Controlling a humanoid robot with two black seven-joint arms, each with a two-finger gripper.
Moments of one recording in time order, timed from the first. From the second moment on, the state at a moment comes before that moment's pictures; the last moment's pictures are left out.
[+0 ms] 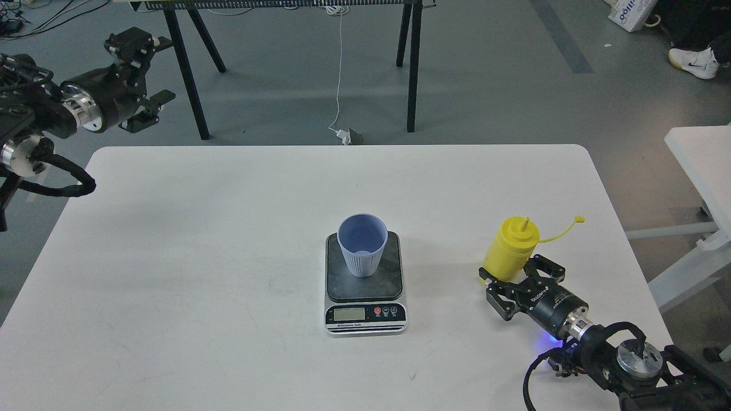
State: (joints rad) left arm -1.09 0.55 -0.26 -0.47 0.31 -0.49 -0.21; right arm 0.23 -0.21 1.03 0.66 0.53 0.49 -0.47
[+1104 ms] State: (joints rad) left arm -0.87 0.54 -0.61 -0.45 0.23 -0.49 -0.22; right arm 1.16 -0.09 0.55 0.93 -0.88 0.02 -0.34
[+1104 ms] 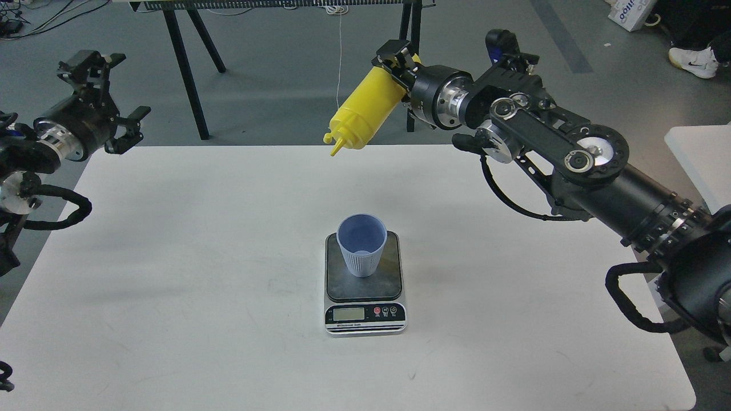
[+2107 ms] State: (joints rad) left arm -0.85 0.54 -0.61 -0.45 0.20 -0.49 -0.22; right arm 1.21 -0.14 0.20 1.04 -1.15 0.03 -0.33
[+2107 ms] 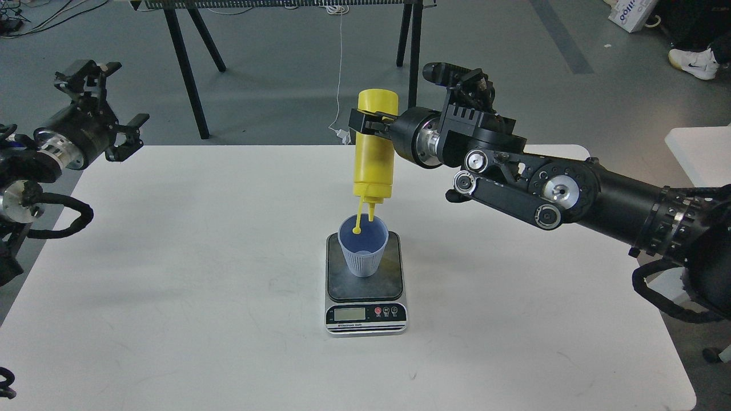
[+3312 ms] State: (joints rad) left arm -0.85 0.64 -0.53 -0.45 0.23 -0.49 -0.21; right arm 0.62 -0.12 1.65 1.00 0.14 -0.01 -0.49
